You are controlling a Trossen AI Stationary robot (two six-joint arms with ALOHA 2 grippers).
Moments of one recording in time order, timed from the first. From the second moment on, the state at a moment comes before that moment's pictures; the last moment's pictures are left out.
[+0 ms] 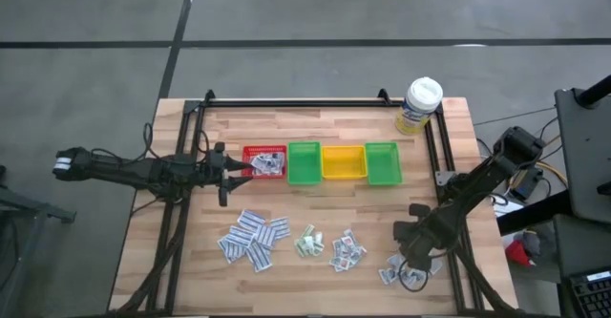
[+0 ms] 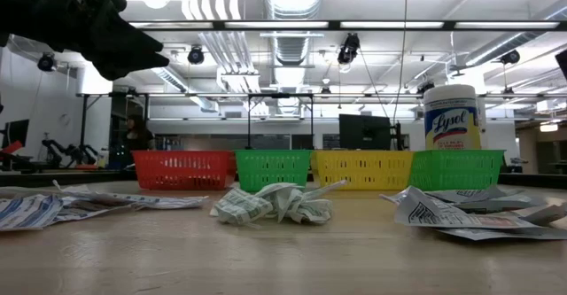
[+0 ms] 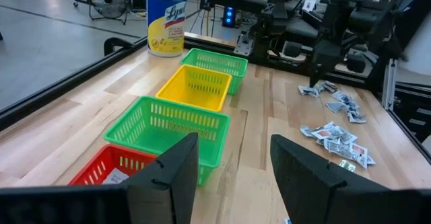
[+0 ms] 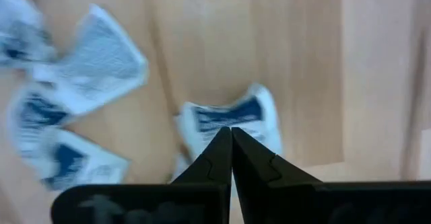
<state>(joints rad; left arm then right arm) -0.09 0.44 0.26 0.02 -0.25 -0.22 0.78 1.40 0.70 -0.78 -0.01 0.99</state>
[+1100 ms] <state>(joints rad) -0.08 0.45 0.26 0.01 -0.25 -0.22 0.83 1.56 0.86 -0.80 -0.14 1.10</state>
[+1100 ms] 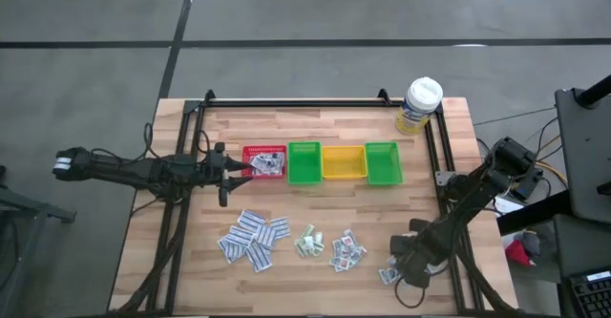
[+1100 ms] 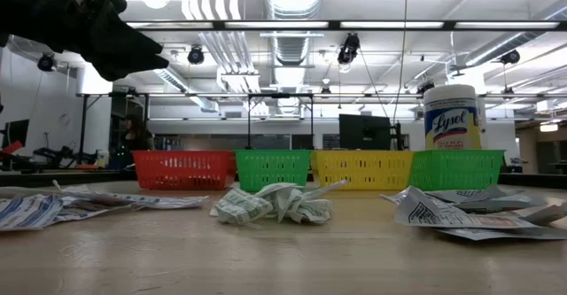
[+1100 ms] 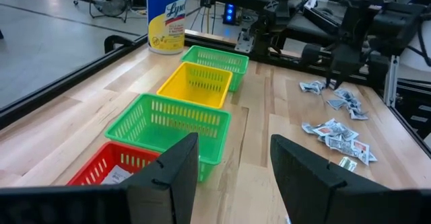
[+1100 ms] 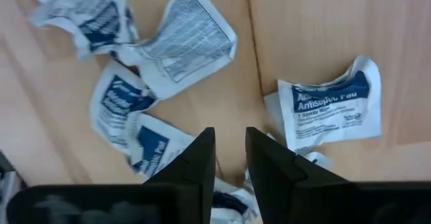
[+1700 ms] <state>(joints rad) -0.09 0.45 0.26 0.00 -0.25 -0.21 0.83 1.63 0.92 -0.91 -0.09 1.07</state>
